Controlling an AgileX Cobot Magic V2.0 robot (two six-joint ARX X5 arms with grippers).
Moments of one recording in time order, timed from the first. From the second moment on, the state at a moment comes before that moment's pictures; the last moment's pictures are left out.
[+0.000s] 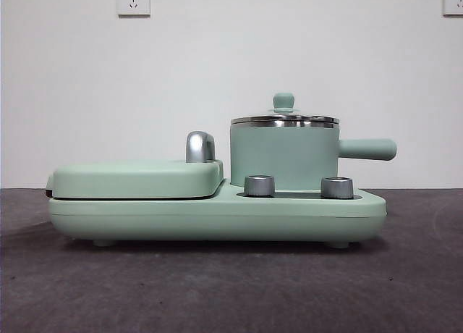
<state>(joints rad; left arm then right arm) -0.07 0.60 0.72 -0.56 0.22 -0.17 0.50 0.66 0.98 -0.80 0.06 0.02</state>
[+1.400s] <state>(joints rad) -0.01 0.00 0.03 -0.18 0.03 -0.14 0.50 0.66 0.98 -0.80 0.06 0.02</state>
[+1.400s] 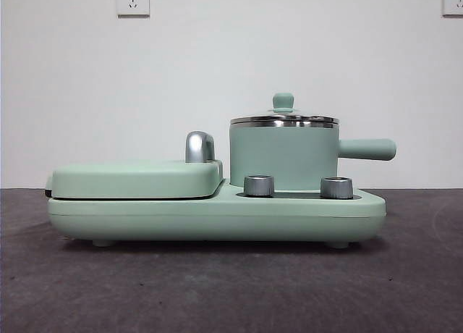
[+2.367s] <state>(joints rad) -0.02 0.00 0.03 -0.18 0.03 -0.14 0.24 0.55 0.72 -0.49 0.02 -0.03</state>
